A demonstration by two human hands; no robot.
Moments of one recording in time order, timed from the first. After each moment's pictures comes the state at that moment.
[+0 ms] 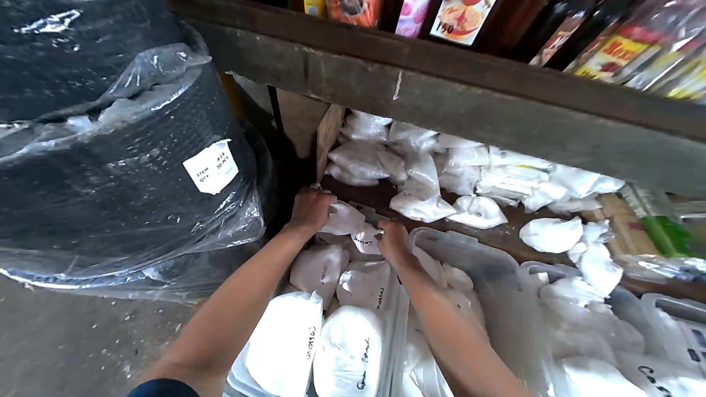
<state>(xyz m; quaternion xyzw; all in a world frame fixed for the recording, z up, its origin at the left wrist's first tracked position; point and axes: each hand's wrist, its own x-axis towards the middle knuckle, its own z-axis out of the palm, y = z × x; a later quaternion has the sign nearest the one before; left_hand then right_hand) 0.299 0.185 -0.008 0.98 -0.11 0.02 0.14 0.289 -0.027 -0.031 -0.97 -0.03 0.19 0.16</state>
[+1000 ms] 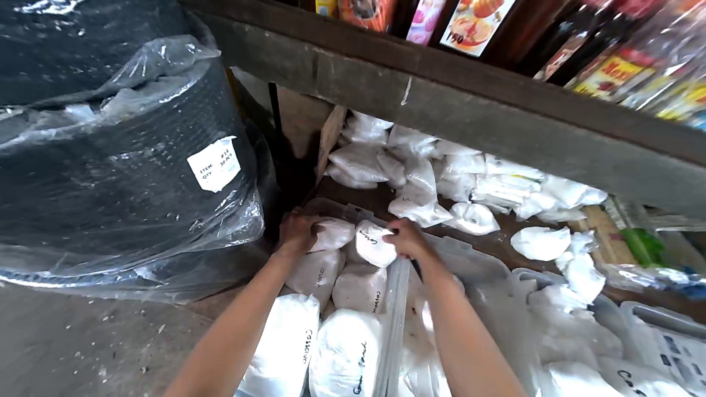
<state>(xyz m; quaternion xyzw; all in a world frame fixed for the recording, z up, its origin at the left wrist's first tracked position) 0.265 0.205 -0.053 0.96 0.02 -0.04 0.27 0.303 -0.057 0.005 -0.93 0.01 0.29 0.22</state>
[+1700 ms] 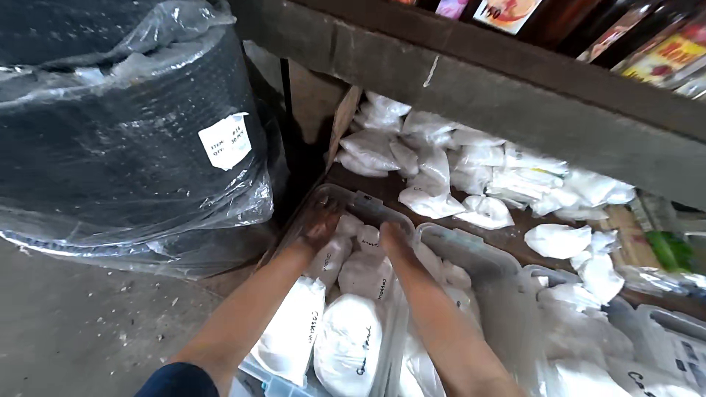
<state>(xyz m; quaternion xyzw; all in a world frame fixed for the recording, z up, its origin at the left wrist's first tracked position) 0.268 0.178 -0.082 0.98 -0.09 -0.08 0.15 0.282 -0.005 -0.040 -0.95 0.01 0.31 0.06</state>
